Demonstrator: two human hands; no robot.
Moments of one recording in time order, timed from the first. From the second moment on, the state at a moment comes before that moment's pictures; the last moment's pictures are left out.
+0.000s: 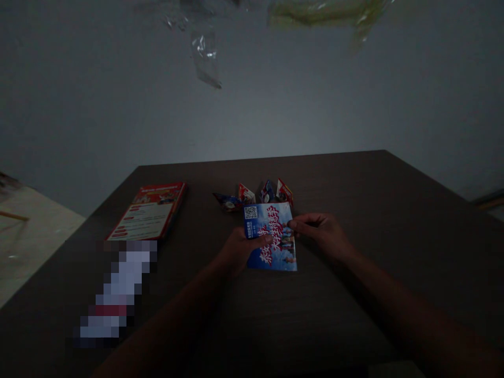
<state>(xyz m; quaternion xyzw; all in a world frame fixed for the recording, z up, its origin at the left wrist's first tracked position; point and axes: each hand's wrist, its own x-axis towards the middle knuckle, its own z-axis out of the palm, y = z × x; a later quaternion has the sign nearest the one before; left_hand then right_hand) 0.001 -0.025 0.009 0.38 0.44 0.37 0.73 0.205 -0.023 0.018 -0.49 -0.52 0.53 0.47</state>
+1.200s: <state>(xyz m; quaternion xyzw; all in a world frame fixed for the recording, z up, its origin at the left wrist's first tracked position) 0.002 -0.027 0.007 0.39 0.43 0.37 0.73 0.200 -0.023 0.010 -0.46 -0.46 0.55 0.52</state>
